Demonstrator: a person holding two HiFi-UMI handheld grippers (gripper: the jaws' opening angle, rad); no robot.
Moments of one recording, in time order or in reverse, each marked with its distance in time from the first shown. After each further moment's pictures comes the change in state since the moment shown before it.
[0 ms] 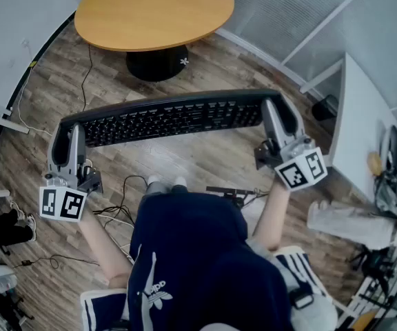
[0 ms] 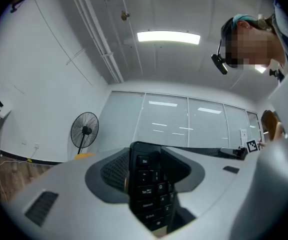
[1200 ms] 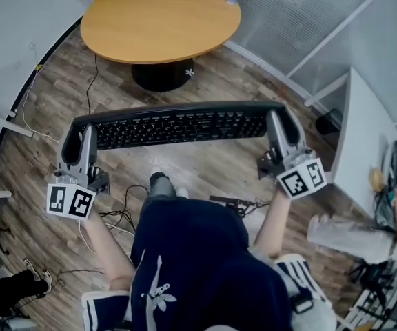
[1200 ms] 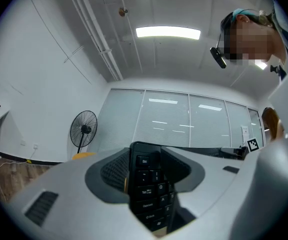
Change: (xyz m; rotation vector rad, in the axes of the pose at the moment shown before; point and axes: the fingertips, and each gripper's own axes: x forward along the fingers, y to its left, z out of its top) left arm 0.003 -0.001 -0.006 0.017 -0.005 -0.013; right arm -0.007 -0.001 -0.008 0.013 -0.007 -0.035
